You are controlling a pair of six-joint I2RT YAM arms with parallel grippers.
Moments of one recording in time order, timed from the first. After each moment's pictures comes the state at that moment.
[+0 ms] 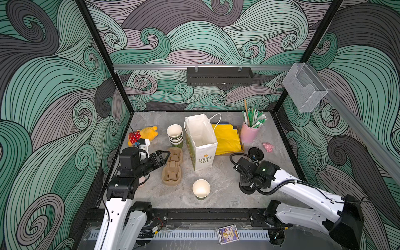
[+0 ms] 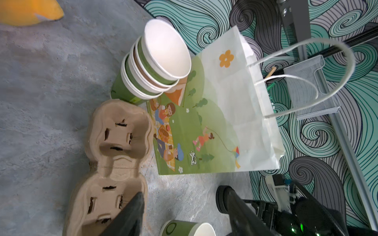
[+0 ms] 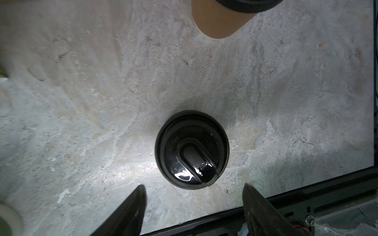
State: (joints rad) left arm -0.06 0.58 0.72 -0.72 0.49 -0.64; right arm 0.83 1.11 0.80 -1.19 0.35 0.96
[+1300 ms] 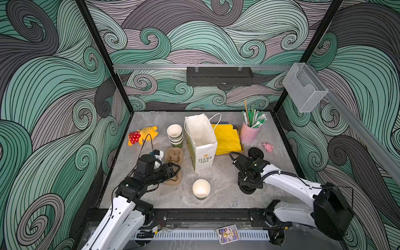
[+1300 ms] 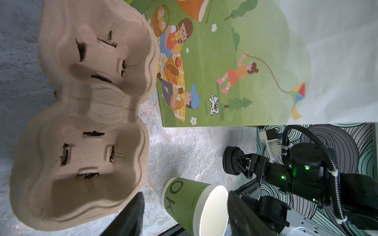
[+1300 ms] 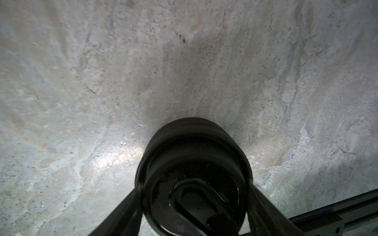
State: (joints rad) left arm -0.34 0.60 0.58 -0.70 0.40 -0.80; right arm 0.69 1.24 0.69 -0.99 0.23 0.83
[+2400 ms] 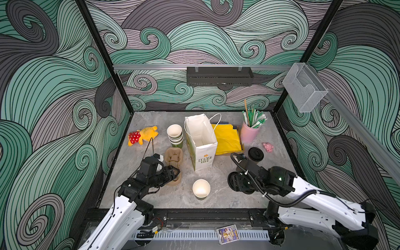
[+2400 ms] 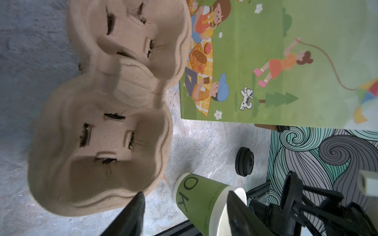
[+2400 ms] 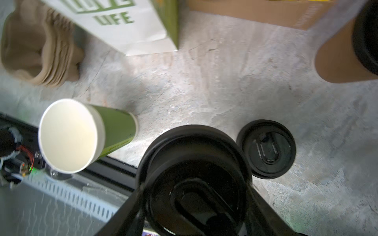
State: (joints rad) left arm -0.38 0.60 0.53 -0.73 0.32 -0.87; right arm 1.10 0.98 0.95 -1.11 0.17 0.69
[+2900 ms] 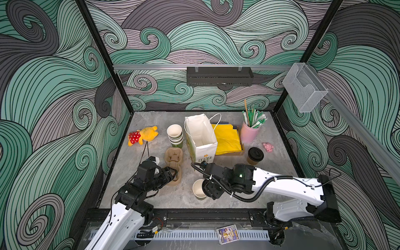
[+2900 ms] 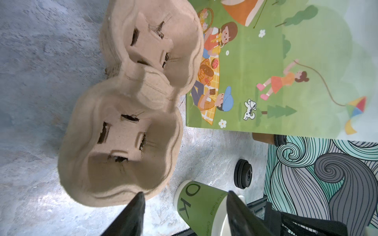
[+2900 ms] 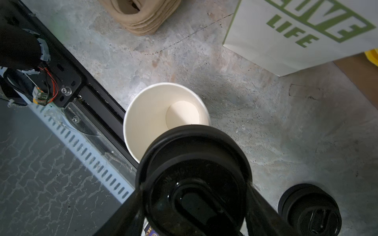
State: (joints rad) left arm -0.38 0.48 0.49 -0.76 0.26 -0.94; right arm 1.28 1.42 1.22 -0.99 0.10 0.42
